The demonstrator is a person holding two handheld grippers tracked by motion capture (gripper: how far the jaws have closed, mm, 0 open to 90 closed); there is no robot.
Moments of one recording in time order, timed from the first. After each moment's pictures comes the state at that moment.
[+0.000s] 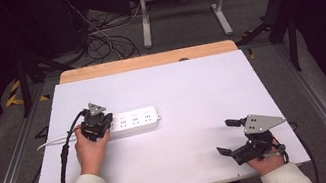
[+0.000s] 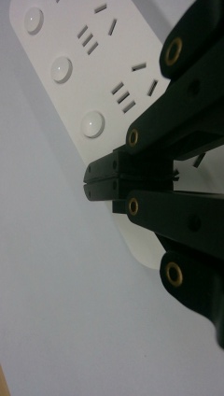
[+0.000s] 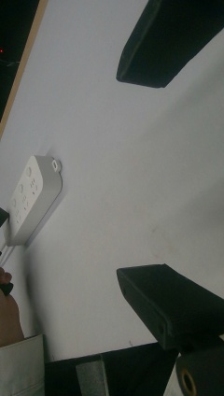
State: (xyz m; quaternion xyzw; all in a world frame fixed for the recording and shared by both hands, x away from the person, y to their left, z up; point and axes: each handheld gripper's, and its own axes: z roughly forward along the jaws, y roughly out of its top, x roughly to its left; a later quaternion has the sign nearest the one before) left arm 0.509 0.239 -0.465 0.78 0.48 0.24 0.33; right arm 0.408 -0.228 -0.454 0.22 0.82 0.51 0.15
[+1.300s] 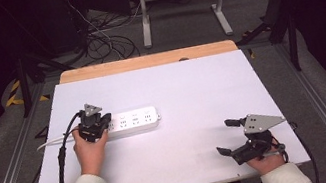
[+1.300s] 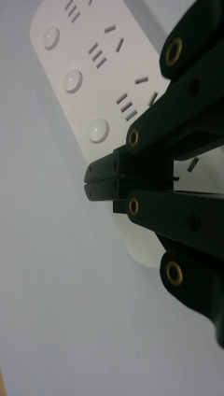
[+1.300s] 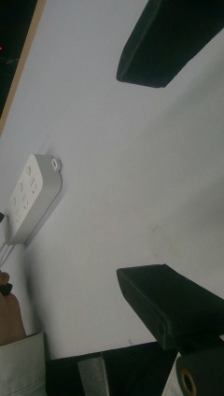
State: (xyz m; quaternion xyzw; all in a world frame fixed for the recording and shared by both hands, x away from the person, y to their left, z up) left arm 0.502 0.244 -0.459 0.76 0.49 0.24 0.36; right arm 0.410 -0.228 -0.455 0.22 0.82 0.51 0.15
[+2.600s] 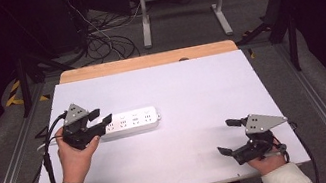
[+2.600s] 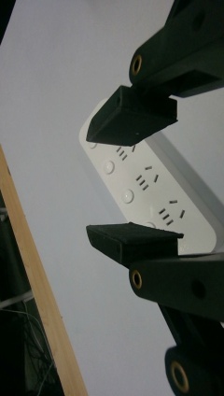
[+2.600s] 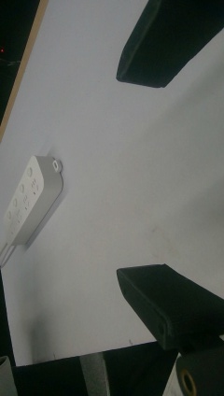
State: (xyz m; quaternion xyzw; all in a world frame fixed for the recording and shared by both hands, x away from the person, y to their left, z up) left arm 0.451 0.255 -0.397 0.76 0.42 0.24 0.43; right arm 0.408 -0.230 -0.454 0.22 0.82 0.51 0.15
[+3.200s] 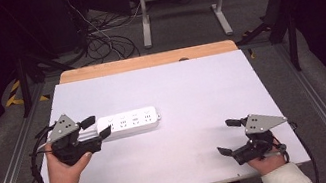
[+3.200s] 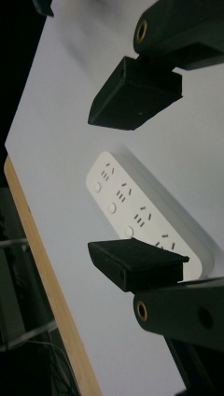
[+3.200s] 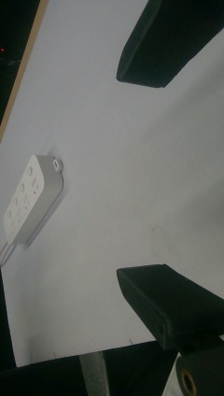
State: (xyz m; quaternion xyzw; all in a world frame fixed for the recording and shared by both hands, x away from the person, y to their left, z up) left arm 0.408 0.266 -0.380 0.77 0.35 0.22 0.48; right arm 0.408 -0.229 -0.454 0.22 0.82 0.51 0.15
